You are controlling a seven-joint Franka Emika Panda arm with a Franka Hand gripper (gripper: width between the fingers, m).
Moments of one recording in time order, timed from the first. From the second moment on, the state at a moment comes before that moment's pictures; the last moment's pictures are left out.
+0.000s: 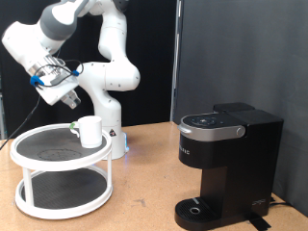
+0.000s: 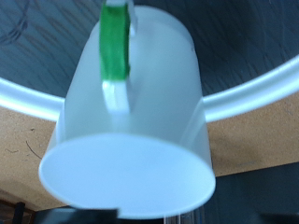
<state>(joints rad) -0.48 -0.65 -0.52 -2.77 0.37 1.88 1.82</state>
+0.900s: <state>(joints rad) -0.48 -0.55 -0.54 -2.81 0.38 2.02 1.72</state>
